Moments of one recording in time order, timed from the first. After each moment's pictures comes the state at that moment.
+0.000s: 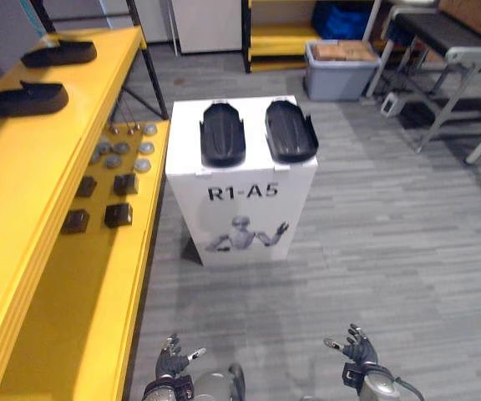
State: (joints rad) left arm 0.20 0.02 0.12 0.59 -0.14 -0.04 0.09; right arm 0.09 -0.08 -0.15 0.72 0.10 -0.05 -0.03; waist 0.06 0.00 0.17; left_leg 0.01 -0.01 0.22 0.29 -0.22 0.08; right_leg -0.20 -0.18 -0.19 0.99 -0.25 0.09
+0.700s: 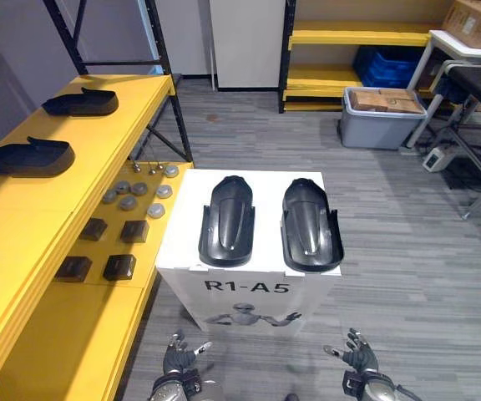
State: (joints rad) left arm 0.19 -0.06 0.14 0.59 -0.13 -0.04 0.10; right arm 0.18 -0.06 -0.20 0.64 0.11 -0.04 -0.04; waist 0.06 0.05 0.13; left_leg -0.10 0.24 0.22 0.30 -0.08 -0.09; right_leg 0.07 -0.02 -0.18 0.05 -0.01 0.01
